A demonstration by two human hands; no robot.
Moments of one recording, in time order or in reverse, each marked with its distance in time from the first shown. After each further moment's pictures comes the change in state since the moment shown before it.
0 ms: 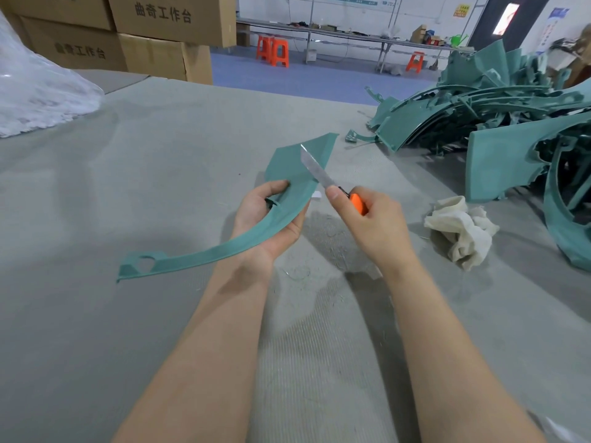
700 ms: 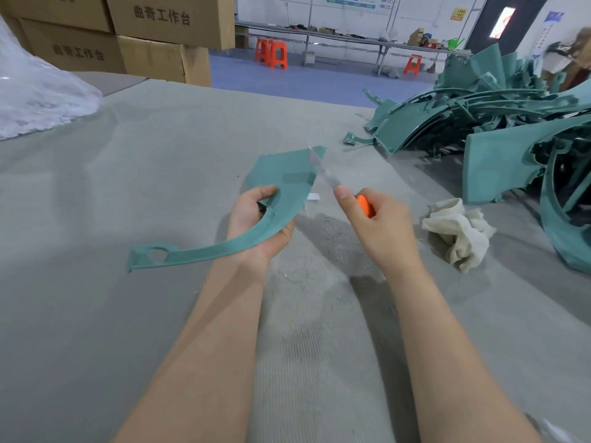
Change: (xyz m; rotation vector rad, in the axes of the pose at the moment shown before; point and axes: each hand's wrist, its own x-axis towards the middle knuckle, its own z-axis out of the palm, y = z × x) left_hand 0.002 0.003 -0.005 0.017 0.084 0.072; right_hand -0.003 0.004 -0.007 -0.014 0.057 -0.002
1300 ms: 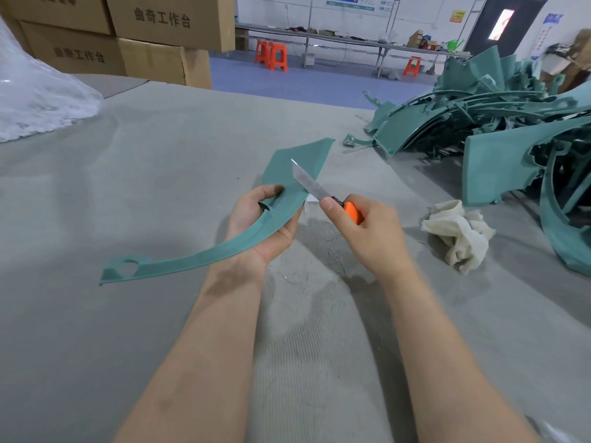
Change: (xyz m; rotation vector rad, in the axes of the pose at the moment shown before) left_hand -0.005 0.001 0.002 -0.002 -0.066 -0.076; right_hand -0.002 -0.002 0.007 0.011 -0.097 -0.061
